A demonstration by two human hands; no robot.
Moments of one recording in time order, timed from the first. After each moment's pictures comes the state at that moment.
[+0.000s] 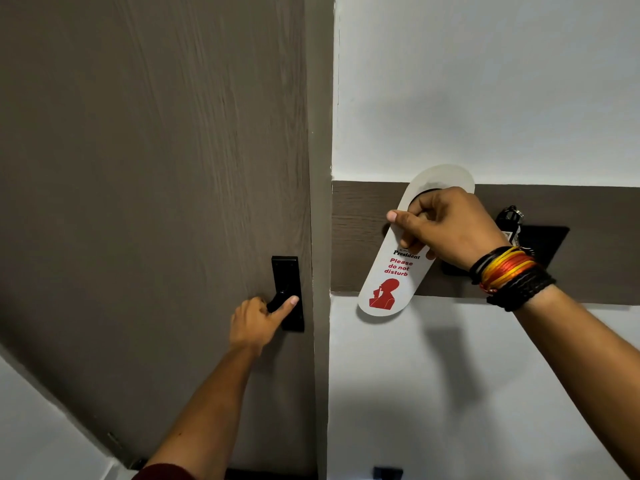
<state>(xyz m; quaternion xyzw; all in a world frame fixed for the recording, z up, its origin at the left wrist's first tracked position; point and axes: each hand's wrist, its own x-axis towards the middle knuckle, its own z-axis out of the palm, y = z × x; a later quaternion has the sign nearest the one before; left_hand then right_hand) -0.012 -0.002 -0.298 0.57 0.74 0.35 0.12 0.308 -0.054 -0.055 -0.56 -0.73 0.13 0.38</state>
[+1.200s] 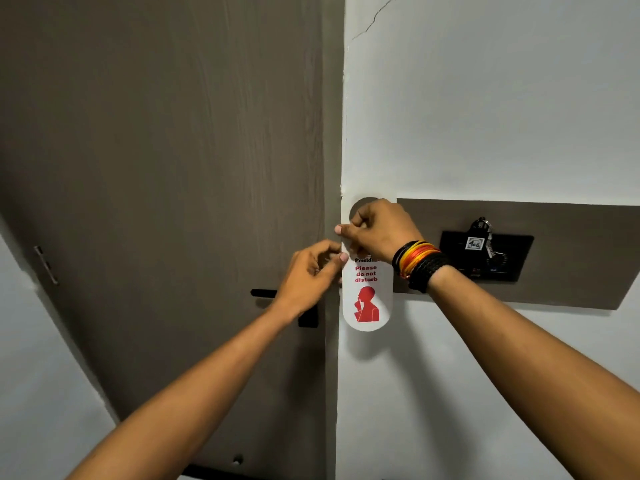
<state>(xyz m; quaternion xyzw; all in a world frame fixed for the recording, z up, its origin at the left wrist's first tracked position) 0.068 -0.094 -0.140 0.72 0.38 0.52 0.24 0.237 -0.096 -0.037 -0.52 -0.78 0.09 0.33</state>
